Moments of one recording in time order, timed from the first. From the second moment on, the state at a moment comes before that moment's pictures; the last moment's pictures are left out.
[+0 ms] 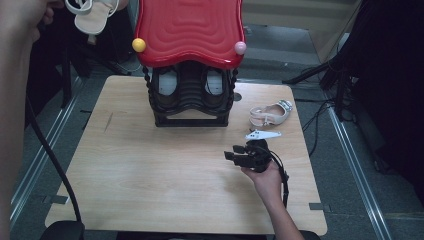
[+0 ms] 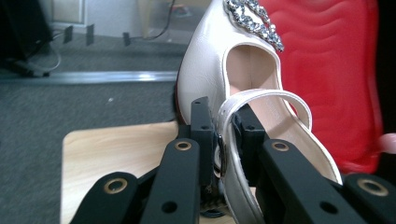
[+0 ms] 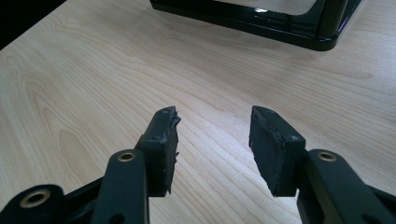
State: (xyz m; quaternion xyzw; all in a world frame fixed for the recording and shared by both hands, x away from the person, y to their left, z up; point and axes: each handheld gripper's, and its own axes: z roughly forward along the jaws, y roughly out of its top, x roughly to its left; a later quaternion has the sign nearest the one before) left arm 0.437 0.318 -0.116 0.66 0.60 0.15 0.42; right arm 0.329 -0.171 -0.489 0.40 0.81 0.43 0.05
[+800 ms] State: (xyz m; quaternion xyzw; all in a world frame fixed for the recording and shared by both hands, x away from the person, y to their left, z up) left arm 0.490 0.211 -0.145 0.67 0.58 0.12 0.44; right arm 0.326 -0.174 -0.486 0.40 0.80 0.44 0.05
